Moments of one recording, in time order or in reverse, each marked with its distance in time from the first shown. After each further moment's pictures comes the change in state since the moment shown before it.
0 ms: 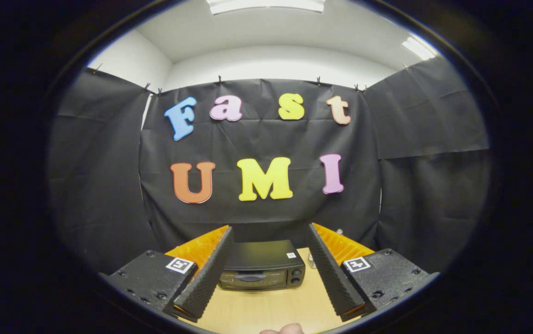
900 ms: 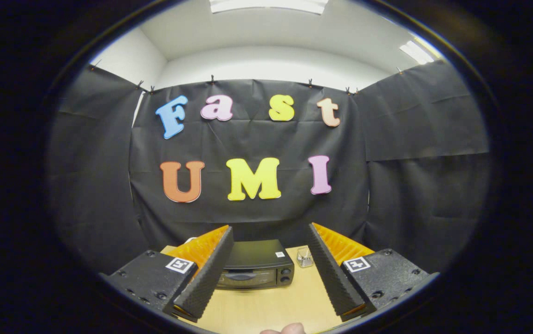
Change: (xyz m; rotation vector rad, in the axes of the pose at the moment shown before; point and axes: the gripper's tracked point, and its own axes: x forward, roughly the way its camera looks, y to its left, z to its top) arm -0.009 -0.015 0.001 -0.006 -0.004 -0.090
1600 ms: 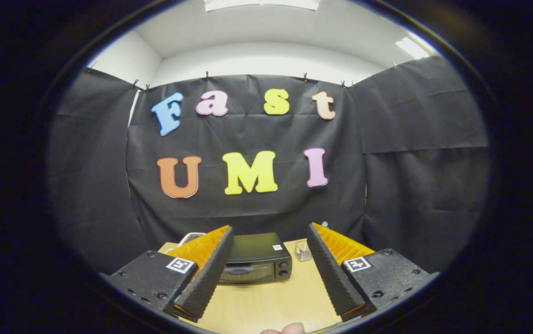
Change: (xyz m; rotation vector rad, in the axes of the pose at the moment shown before) arm -0.008 -0.017 -0.006 -0.001 0.029 -0.032
